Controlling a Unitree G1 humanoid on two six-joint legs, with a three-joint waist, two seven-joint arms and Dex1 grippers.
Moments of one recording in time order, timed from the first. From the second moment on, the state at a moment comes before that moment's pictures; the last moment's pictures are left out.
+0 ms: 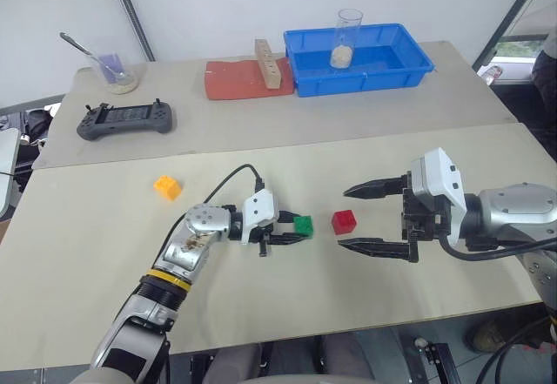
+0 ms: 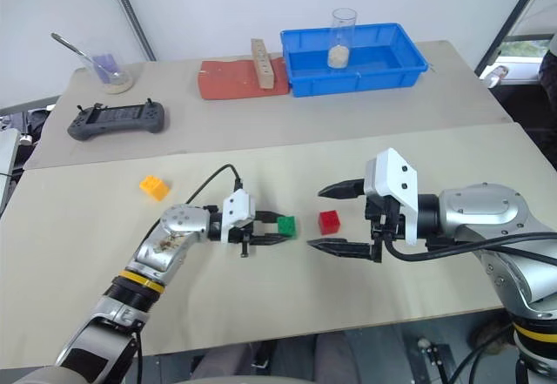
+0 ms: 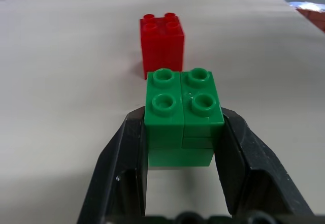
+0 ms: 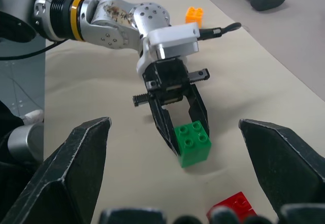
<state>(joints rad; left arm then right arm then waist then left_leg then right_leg) -0.46 0.33 -0.31 0.26 -0.17 0.00 -1.10 -0.29 -0.94 -0.10 -0.60 0.71 0.71 1.02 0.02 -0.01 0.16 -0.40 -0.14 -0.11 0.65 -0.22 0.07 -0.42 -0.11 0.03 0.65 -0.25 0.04</state>
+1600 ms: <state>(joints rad) -0.07 0.52 0.39 -0.05 -0.34 0.26 -0.65 -0.79 -0.55 0.14 -0.39 0.73 0.84 0.87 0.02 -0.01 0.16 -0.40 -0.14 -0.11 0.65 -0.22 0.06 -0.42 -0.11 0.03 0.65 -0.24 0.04</state>
